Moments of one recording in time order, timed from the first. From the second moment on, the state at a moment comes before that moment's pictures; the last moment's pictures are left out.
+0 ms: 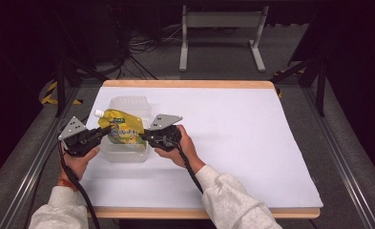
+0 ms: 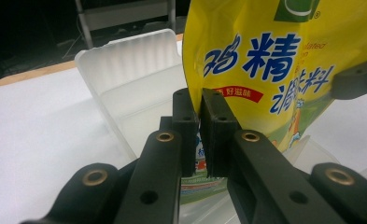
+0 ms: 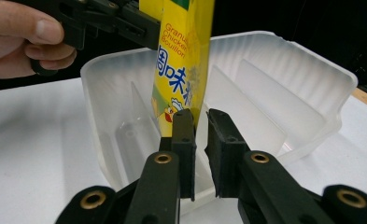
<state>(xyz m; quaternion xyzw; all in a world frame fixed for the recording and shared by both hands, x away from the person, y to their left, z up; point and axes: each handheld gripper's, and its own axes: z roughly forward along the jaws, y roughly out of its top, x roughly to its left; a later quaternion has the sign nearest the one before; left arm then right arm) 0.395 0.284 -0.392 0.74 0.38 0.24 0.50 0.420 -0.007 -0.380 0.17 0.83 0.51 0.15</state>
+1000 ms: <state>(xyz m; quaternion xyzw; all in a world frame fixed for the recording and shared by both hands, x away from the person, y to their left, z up) 0.366 0.285 -0.377 0.71 0.39 0.29 0.52 0.412 -0.017 -0.367 0.17 0.82 0.51 0.17</state>
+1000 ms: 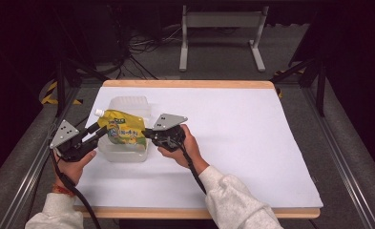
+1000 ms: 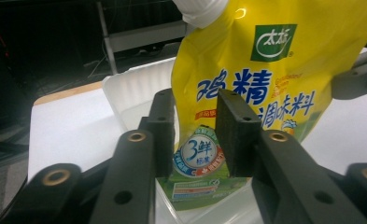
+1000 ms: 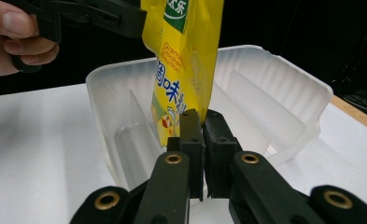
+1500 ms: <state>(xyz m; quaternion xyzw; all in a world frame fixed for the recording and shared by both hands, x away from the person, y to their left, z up) 0.350 0.287 -0.388 0.72 0.38 0.28 0.51 0.411 -0.027 -0.361 0.17 0.82 0.51 0.19</state>
